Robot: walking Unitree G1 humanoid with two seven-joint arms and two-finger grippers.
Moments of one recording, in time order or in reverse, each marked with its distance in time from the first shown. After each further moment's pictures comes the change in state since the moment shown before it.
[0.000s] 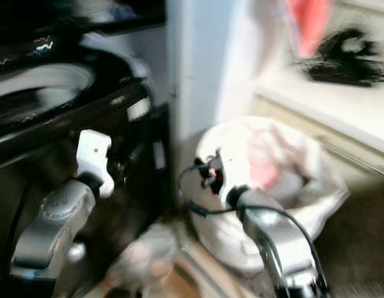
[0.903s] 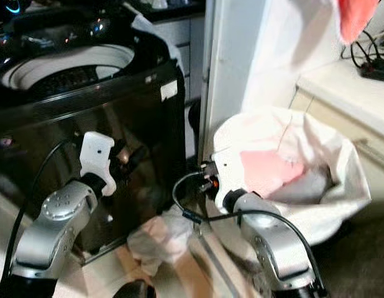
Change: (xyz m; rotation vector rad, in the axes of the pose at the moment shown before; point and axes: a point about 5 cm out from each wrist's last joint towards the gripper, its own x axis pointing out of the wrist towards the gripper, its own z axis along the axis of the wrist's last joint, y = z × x) left arm 0.007 -0.003 0.004 -0.004 0.003 -0.029; right arm 0.000 0.004 -0.005 -0.012 0.019 0.023
